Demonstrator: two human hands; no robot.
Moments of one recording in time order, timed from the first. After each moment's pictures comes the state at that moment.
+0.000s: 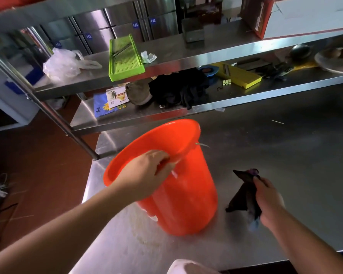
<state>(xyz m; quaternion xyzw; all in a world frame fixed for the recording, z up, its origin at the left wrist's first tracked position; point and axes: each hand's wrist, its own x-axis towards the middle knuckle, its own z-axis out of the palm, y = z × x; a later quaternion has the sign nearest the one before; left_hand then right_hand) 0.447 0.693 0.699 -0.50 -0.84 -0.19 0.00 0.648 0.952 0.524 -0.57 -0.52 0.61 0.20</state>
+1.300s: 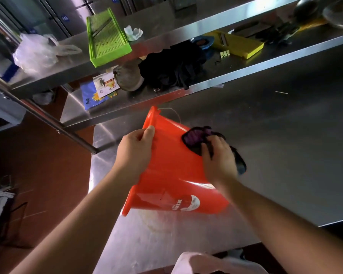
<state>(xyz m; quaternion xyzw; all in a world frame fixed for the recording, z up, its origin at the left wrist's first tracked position) 0.405 0.711 0.684 -0.13 -0.90 -0.41 -0.12 0.538 0.868 0.566 -0.34 -0.82 0.35 0.29</state>
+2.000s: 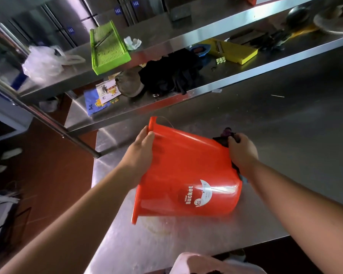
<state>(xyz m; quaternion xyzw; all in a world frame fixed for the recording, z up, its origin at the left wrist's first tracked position) 0.420 0.713 0.690 -0.07 -0.82 -0.50 -0.26 0.552 0.958 0.543 -0.51 -0.71 0.45 0.16</state>
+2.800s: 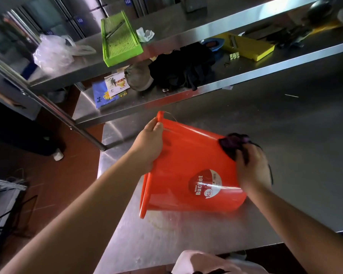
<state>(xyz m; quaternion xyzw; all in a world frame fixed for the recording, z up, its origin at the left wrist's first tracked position) 0.406 0.732 0.692 -0.03 -0.83 -0.49 -0.26 0.590 0.912 0.533 -0.40 -0.81 0.34 0.27</state>
